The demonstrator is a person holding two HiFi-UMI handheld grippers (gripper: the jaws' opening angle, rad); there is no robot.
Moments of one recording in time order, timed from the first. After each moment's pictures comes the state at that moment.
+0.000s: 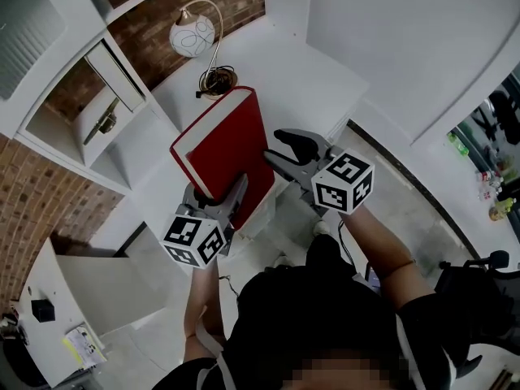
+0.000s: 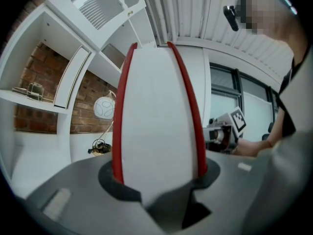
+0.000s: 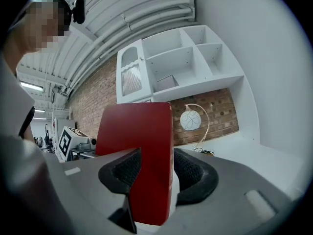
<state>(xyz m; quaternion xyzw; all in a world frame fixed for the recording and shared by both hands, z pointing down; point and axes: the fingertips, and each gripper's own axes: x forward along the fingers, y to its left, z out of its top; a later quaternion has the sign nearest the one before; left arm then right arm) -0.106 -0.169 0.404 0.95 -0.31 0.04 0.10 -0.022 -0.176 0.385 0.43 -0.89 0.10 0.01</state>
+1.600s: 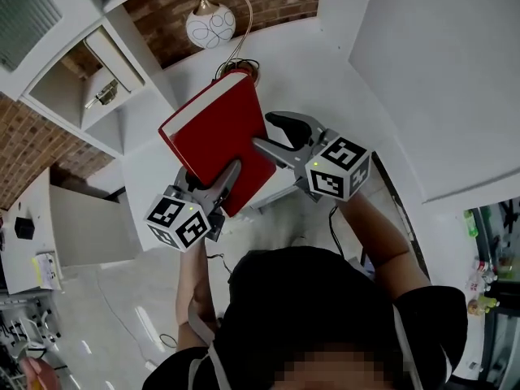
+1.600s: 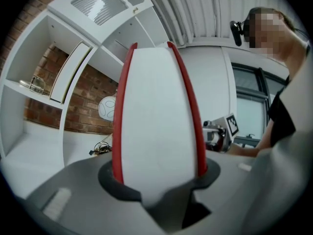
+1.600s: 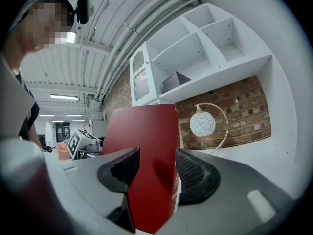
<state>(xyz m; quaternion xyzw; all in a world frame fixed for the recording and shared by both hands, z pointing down) -0.016 -0.236 0.395 0.90 -0.43 0.00 0.13 0.050 -0.268 0.367 0.24 -0.97 0.09 0.02</state>
